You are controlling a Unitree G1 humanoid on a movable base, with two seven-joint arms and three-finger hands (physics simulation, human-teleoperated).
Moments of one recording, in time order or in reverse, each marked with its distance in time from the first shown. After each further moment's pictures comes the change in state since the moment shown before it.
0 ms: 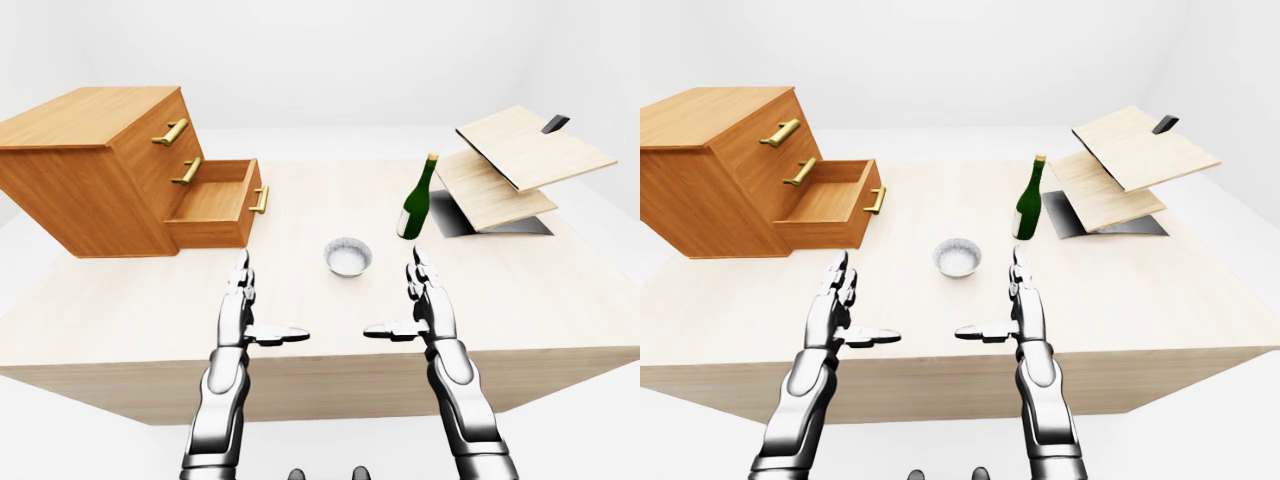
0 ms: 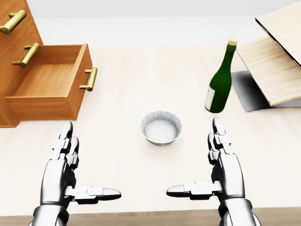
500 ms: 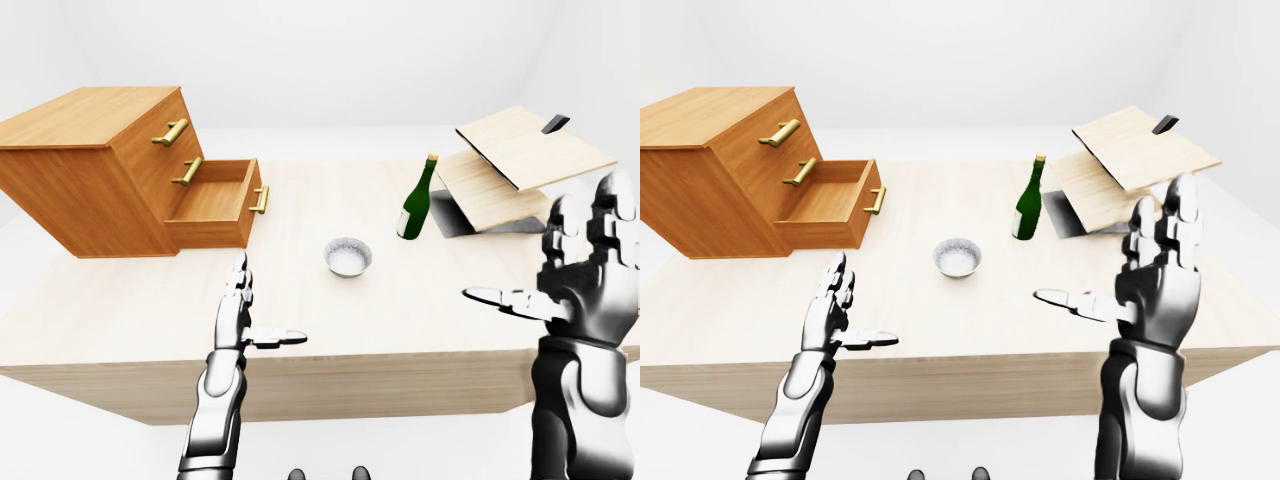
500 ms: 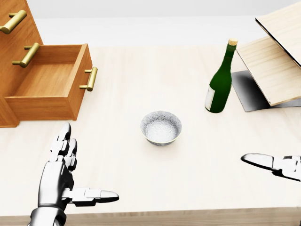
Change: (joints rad) left arm 0.011 0.008 0.015 0.007 0.005 -0.018 -0.021; right arm 0.032 -0.065 -0.320 -0.570 0.172 0.086 -0.019
